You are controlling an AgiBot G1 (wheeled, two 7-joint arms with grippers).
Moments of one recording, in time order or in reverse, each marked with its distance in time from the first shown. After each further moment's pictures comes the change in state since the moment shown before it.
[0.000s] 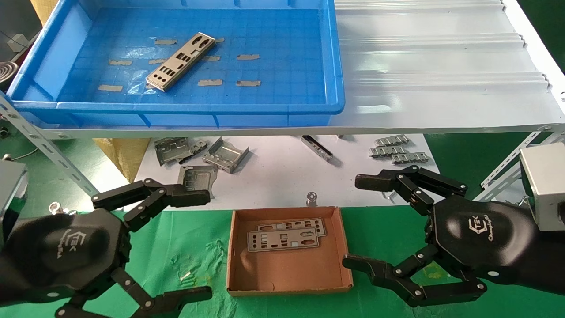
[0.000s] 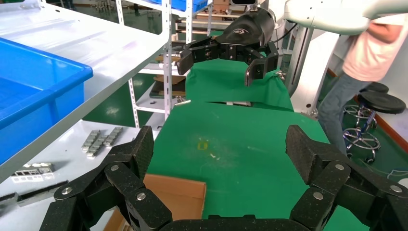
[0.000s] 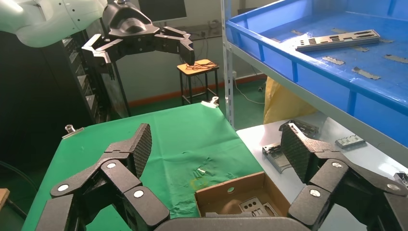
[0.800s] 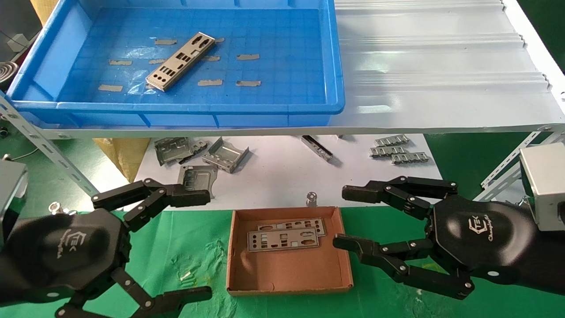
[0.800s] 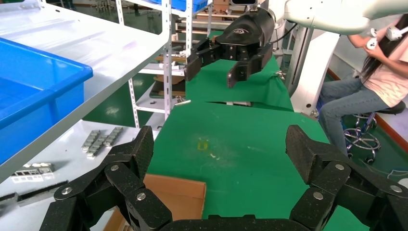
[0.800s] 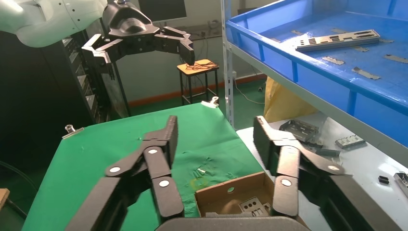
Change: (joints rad) left arm 0.000 0.000 0.000 0.000 0.000 0.000 0.000; right arm 0.000 0.000 0.000 0.000 0.000 0.000 0.000
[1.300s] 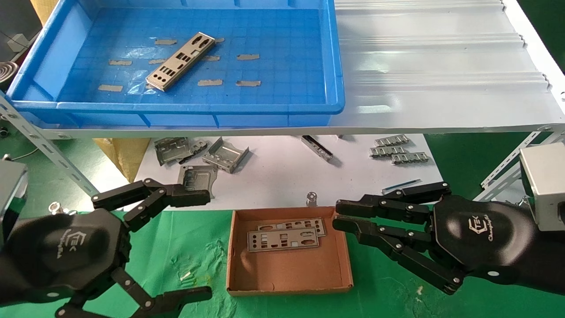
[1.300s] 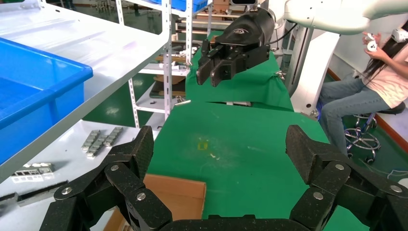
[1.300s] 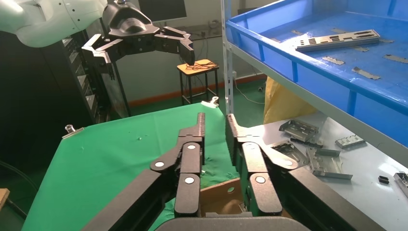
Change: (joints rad) left arm 0.000 0.000 0.000 0.000 0.000 0.000 0.000; right arm 0.000 0.000 0.000 0.000 0.000 0.000 0.000
